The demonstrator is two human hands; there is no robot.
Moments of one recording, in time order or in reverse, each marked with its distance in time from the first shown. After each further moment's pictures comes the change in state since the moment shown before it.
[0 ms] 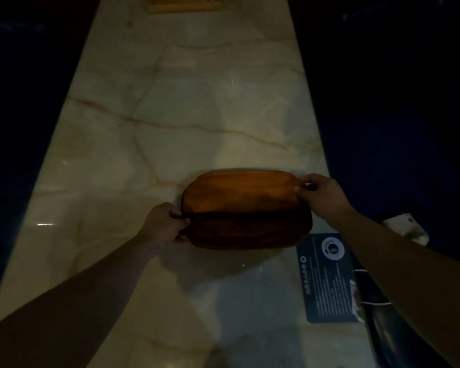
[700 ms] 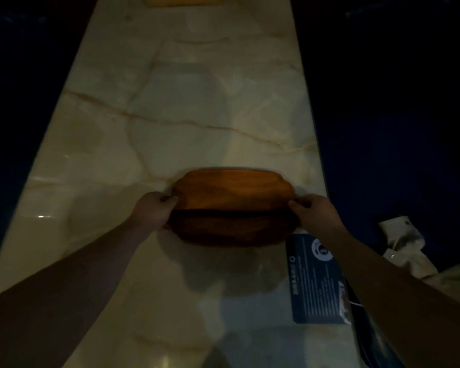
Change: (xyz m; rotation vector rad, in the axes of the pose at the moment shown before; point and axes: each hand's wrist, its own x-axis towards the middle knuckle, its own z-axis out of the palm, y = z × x) left_hand 0.006 0.023 -0.001 0.243 0.070 0.096; right_hand -0.019 0.029 0.004 -0.097 -0.027 0.070
